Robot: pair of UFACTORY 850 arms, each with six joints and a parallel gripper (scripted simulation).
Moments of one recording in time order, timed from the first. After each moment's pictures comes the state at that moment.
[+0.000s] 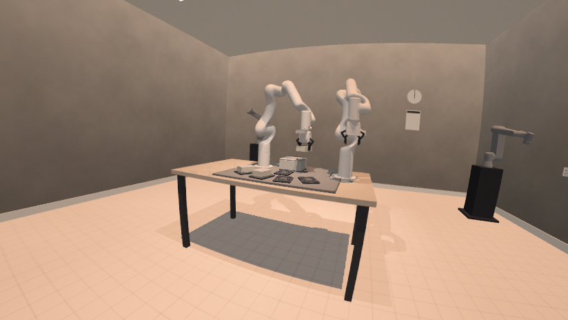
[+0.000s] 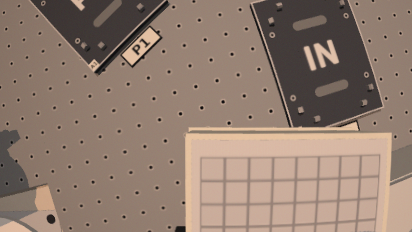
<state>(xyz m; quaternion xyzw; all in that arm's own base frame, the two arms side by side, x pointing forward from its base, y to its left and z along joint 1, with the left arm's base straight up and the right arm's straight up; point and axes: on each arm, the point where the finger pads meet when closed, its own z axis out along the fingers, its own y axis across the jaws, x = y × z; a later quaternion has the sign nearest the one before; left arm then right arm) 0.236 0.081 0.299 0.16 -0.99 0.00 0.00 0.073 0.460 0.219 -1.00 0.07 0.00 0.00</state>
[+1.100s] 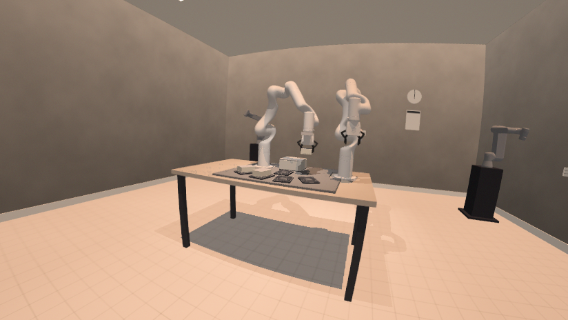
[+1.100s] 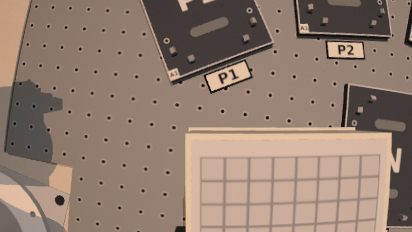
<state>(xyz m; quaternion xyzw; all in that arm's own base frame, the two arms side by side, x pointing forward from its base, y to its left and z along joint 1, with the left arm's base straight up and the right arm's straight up) 0.236 0.081 0.299 0.16 -0.99 0.00 0.00 0.129 0.508 0.205 -0.99 -0.14 -0.01 0.00</state>
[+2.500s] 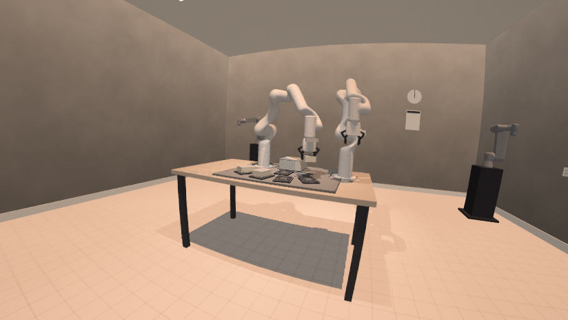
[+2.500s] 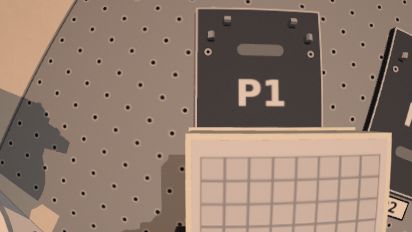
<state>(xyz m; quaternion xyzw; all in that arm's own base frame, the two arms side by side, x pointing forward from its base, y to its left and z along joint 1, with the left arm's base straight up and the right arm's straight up) 0.236 0.081 0.299 0.16 -0.99 0.00 0.00 0.235 0.566 0.163 -0.95 -0.32 0.00 0.00</state>
